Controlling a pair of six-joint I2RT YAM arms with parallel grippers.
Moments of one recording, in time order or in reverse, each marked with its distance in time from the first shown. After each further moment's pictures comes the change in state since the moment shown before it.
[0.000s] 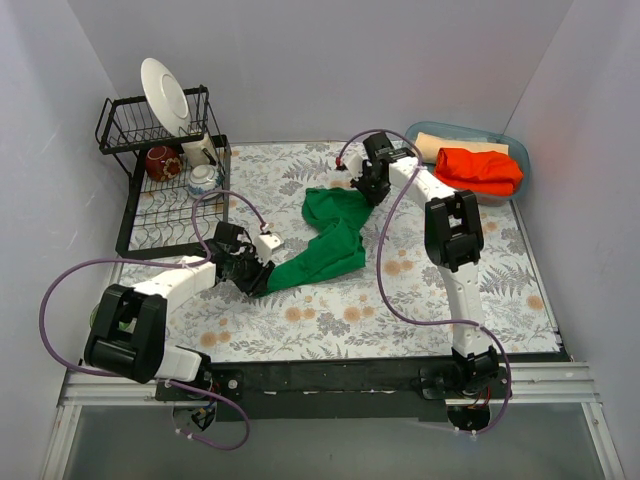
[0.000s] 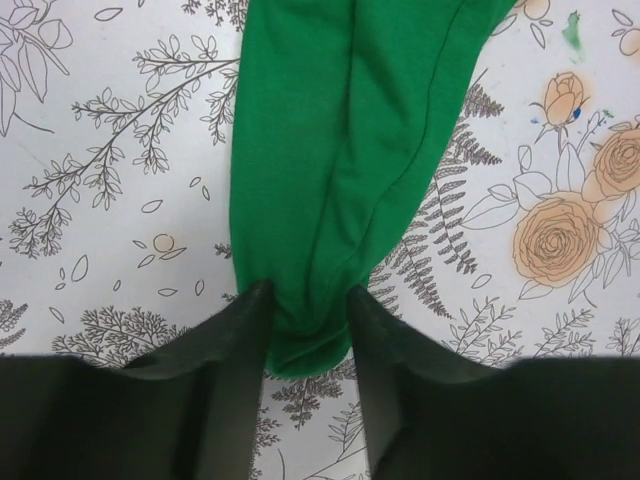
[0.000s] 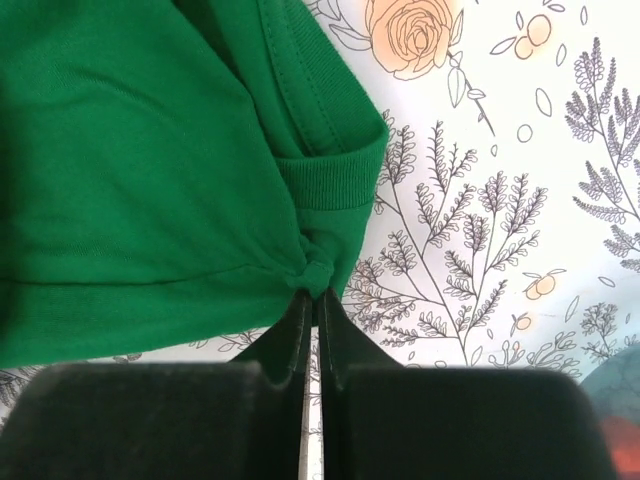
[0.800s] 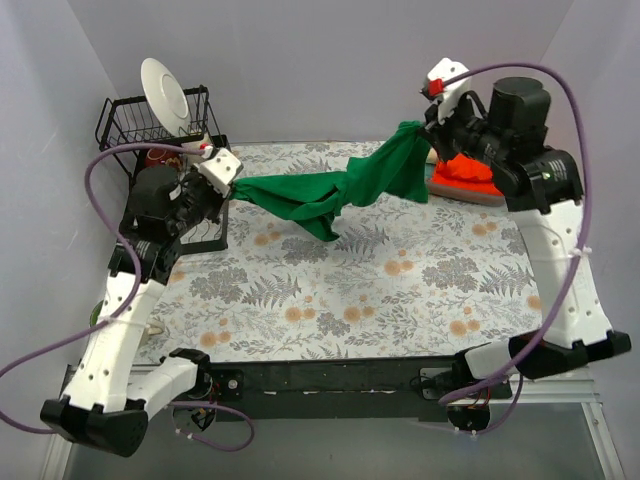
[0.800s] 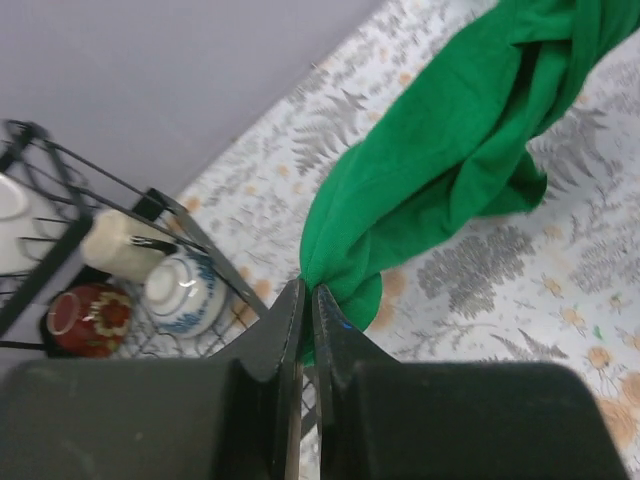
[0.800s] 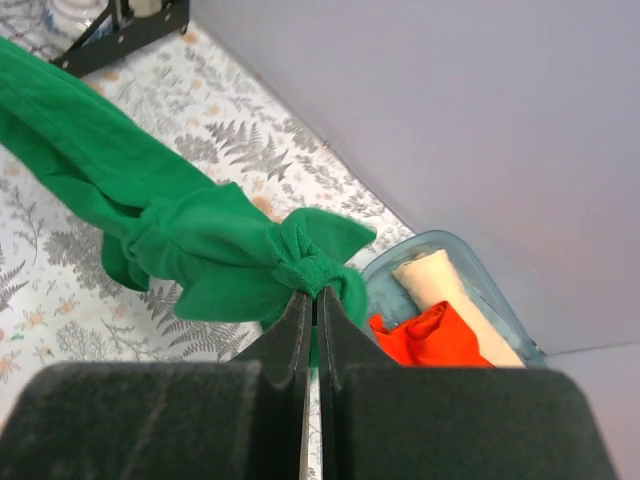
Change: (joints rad) left arm 0.070 -0.362 0.550 -0.145 -0.105 0.024; right arm -0.047 -0.948 -0.061 -0.074 -0.172 0.160
